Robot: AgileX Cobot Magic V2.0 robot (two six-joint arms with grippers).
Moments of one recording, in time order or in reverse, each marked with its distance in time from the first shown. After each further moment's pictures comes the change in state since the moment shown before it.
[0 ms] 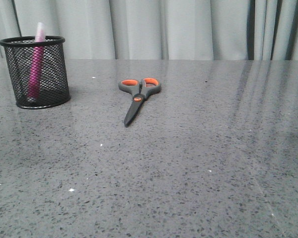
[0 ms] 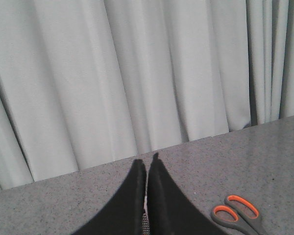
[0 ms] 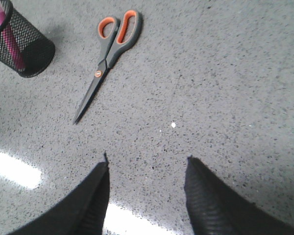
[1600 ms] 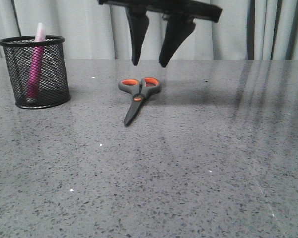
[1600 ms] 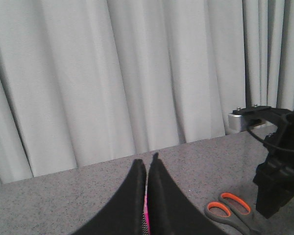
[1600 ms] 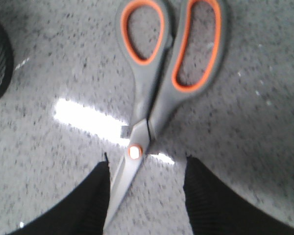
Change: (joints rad) left arm 0.000 -0.099 0.074 -0.027 -0.014 -0.004; right arm 0.478 1.070 -1.044 -0.461 0.362 0.555
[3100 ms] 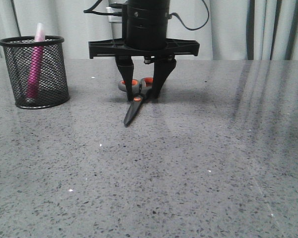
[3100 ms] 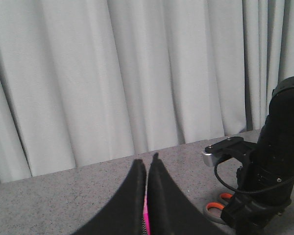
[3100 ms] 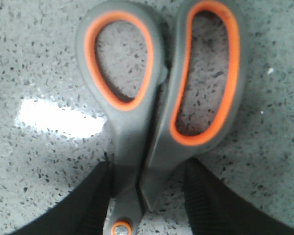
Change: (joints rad) left arm 0.000 0.000 0.002 -0.004 -0.001 0.000; right arm 0.052 0.195 -0.115 -0.129 0.021 0.111
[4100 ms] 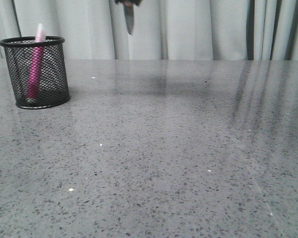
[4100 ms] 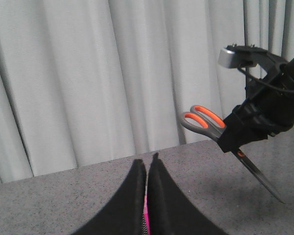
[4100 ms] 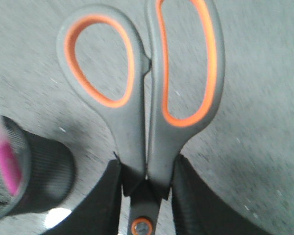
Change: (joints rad) left arm 0.000 0.000 0.000 0.000 -0.004 0.000; right arm 0.035 -0.266 0.030 -0.103 -0.288 -0.003
